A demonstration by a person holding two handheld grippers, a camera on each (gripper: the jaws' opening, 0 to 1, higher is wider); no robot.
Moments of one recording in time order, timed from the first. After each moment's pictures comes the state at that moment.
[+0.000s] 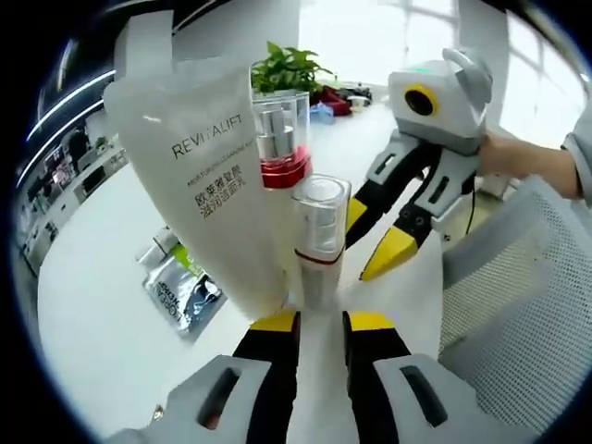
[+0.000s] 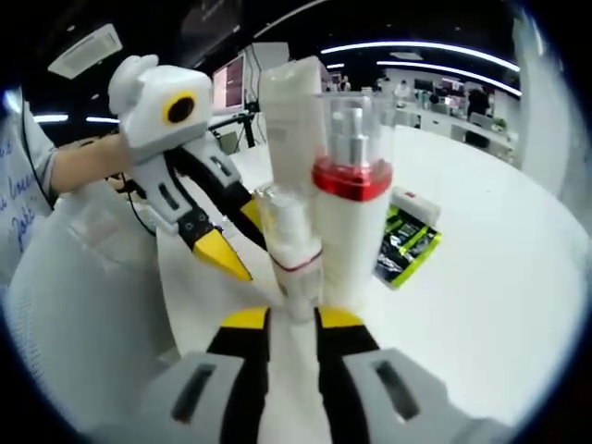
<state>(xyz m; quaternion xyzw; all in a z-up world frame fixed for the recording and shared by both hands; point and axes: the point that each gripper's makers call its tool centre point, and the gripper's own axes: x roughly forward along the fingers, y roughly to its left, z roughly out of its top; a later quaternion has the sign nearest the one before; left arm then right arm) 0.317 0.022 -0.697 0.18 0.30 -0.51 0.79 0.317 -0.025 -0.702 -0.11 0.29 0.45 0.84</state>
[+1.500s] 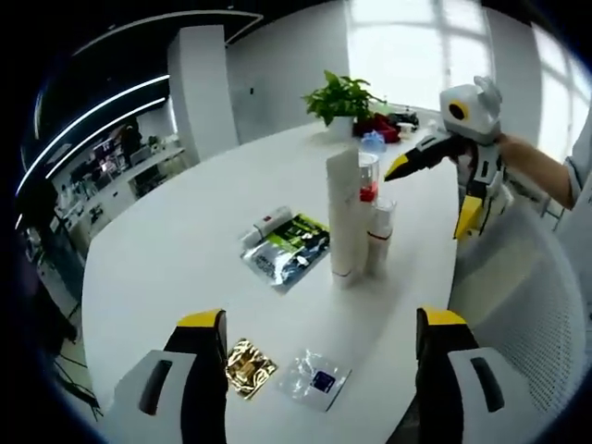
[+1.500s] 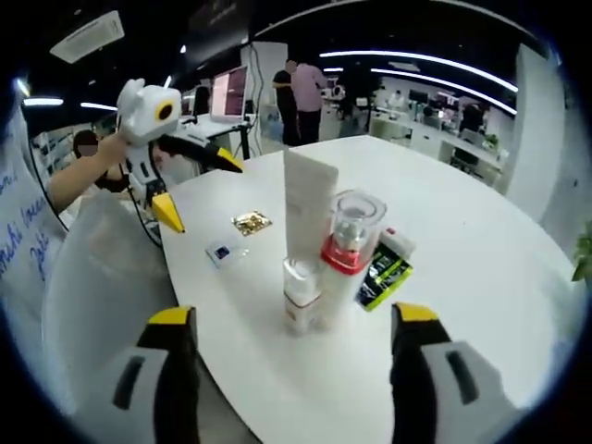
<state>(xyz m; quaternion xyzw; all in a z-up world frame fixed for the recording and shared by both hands) 0.316 0.139 -0.628 0.15 0.27 -0.41 0.86 0.306 -0.029 -0.632 -0.16 0.27 0.43 0.85</state>
